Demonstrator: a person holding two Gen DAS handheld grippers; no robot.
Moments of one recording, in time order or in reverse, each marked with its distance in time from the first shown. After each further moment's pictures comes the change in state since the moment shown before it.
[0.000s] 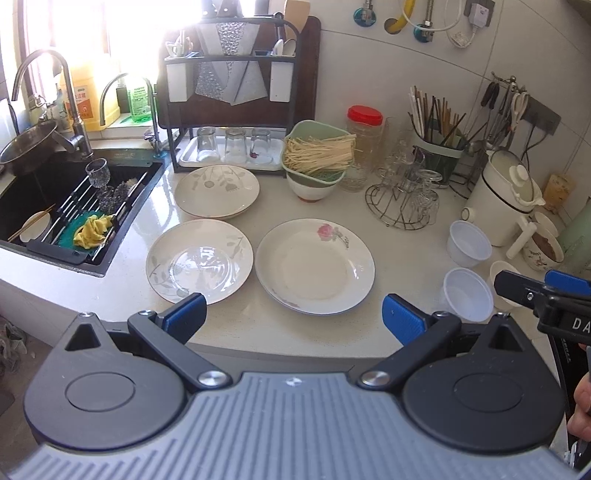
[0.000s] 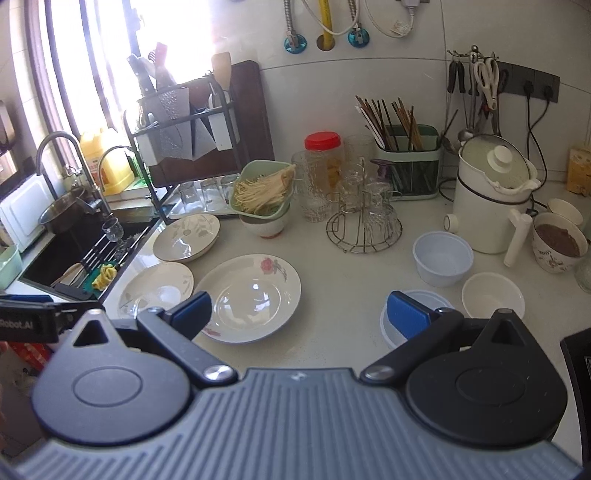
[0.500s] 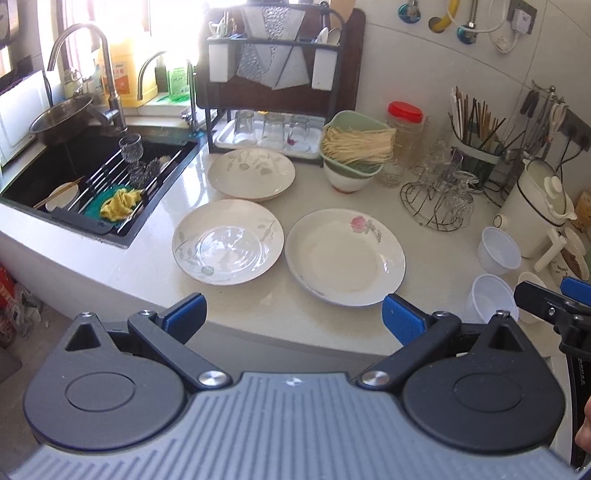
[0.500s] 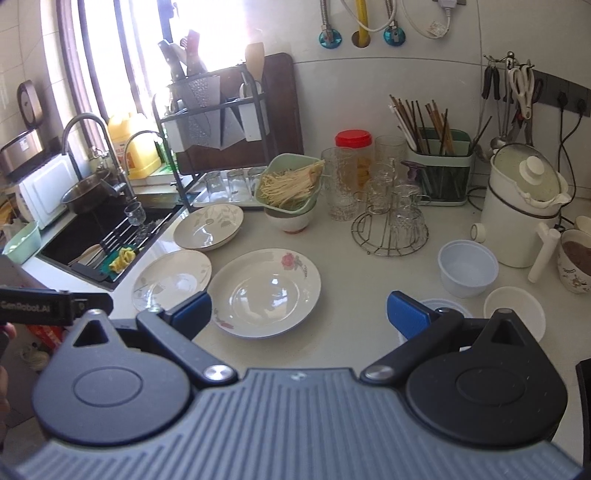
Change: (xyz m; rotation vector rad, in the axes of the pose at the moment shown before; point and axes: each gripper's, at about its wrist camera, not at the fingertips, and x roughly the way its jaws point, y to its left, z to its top) left arm 0.010 0.011 -0.018 -0.094 0.021 0.088; right arm 0.014 0.000 -0.002 -0.070 0.013 0.088
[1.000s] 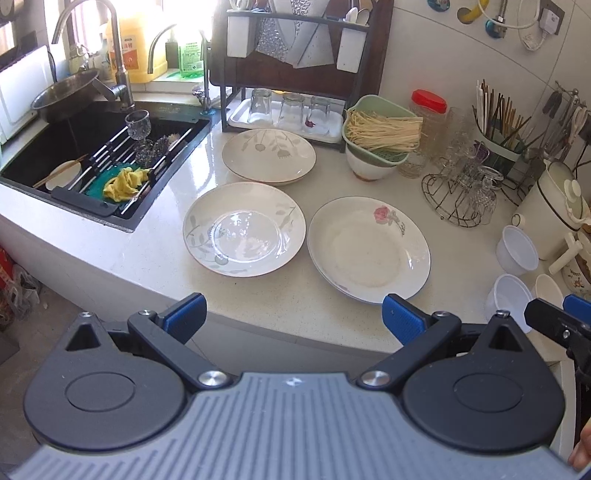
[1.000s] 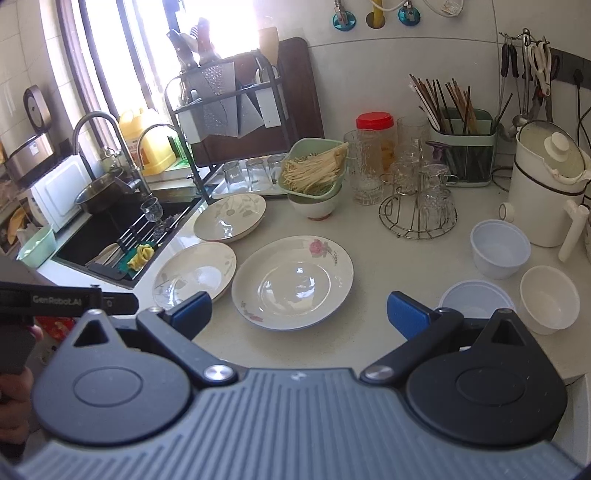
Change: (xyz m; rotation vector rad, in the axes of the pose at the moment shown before) left arm 0.038 0.037 0.009 -0.038 0.054 -0.005; right arm 0.021 0.023 -0.008 0.048 0.024 0.048
